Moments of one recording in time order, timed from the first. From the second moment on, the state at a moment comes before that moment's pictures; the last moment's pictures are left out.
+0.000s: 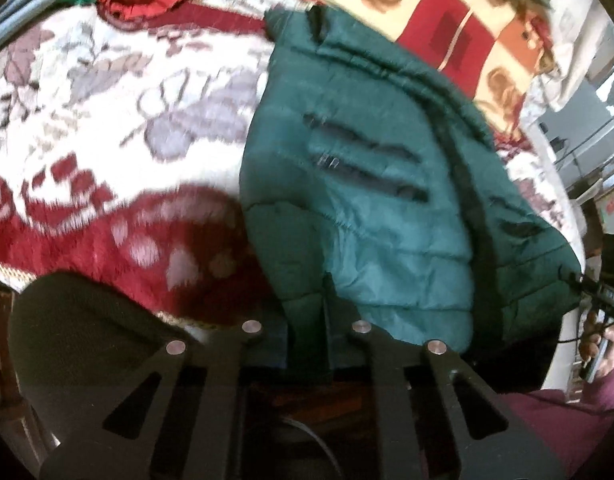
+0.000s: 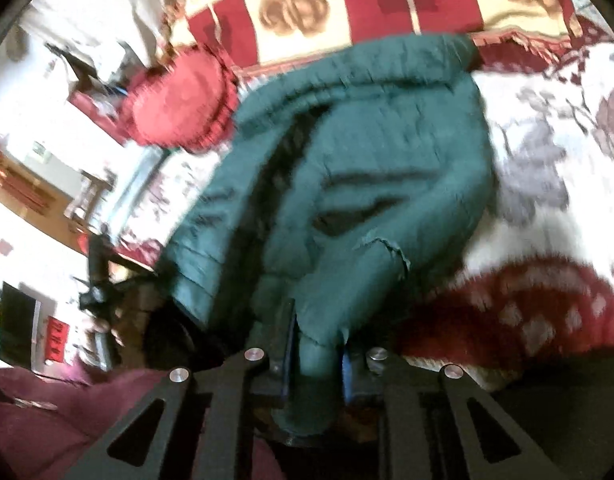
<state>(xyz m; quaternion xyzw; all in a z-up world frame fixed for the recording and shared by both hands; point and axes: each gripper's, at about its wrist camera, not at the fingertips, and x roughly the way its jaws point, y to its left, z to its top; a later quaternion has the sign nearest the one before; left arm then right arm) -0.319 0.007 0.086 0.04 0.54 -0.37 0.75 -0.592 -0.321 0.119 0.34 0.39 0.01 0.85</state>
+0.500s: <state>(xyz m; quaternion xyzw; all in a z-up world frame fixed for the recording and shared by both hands) -0.242 -0.048 0.199 -0.04 0.42 -0.41 0.81 -0.527 -0.420 0.191 0.38 0.25 -0.05 0.89</state>
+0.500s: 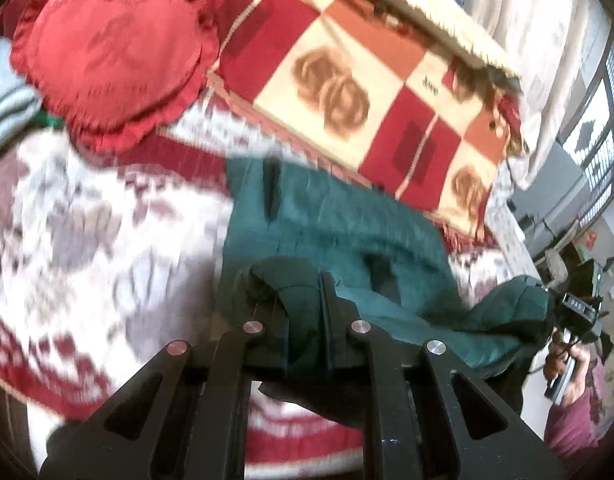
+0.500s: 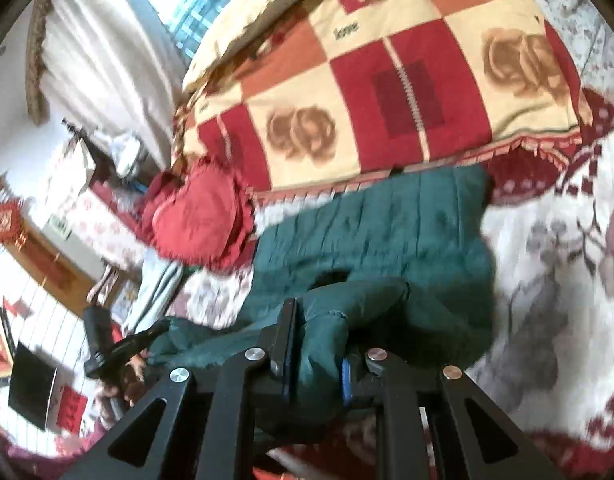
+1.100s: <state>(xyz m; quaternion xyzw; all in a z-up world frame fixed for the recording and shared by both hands) -0.100 -0.184 0.166 -0.03 0.42 -0.32 0.85 -0.400 -0.552 0.137 0.42 0.28 -0.16 0.85</state>
